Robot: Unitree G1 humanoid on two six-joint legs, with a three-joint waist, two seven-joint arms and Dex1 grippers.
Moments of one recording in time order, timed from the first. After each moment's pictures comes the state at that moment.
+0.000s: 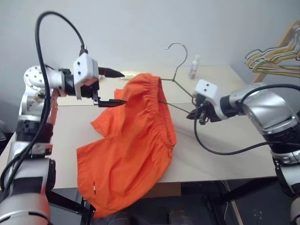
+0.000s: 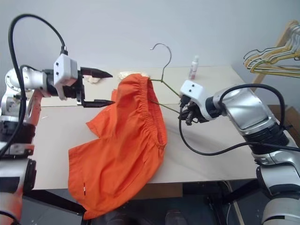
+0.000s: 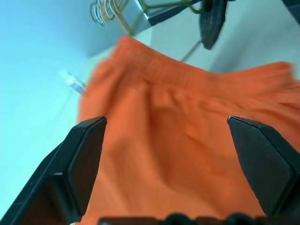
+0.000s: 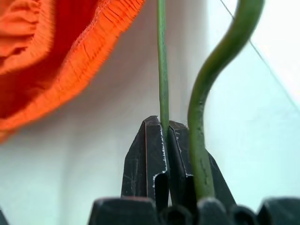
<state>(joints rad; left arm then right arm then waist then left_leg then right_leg) -0.99 0.75 -0.06 0.45 -0.26 -0.04 -1.41 -0.96 -0.86 0.47 -0.10 0.23 1.01 1.06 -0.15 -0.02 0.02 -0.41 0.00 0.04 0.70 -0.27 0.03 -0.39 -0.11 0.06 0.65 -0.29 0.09</state>
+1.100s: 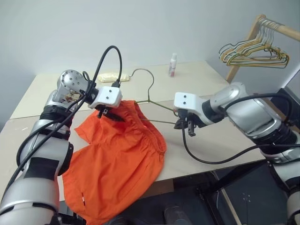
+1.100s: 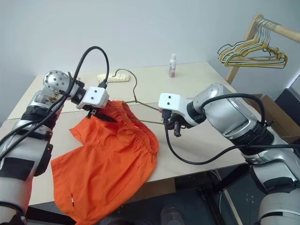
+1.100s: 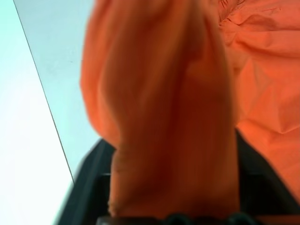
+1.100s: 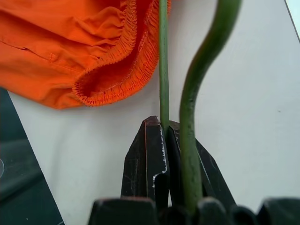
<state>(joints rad) -1.17 0.64 -0.33 0.98 0.04 -0.46 -1.61 -1.02 -0.83 0.58 -0.20 0.16 1.01 1.20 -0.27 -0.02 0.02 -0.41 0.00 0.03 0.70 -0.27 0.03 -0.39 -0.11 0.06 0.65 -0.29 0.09</state>
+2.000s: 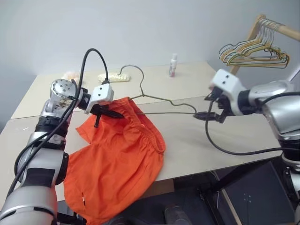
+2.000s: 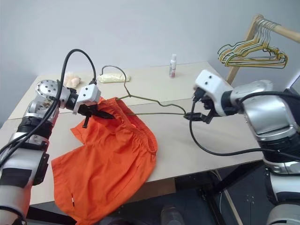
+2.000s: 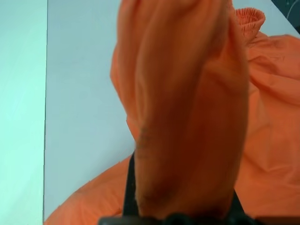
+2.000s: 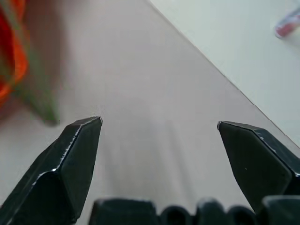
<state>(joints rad) -1.02 0.66 -0.20 0.80 -0.05 -0.13 -1.60 -0.77 -0.98 0.09 -0.19 0.23 1.05 1.04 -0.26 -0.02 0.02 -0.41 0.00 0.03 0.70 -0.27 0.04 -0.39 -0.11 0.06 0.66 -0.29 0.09</state>
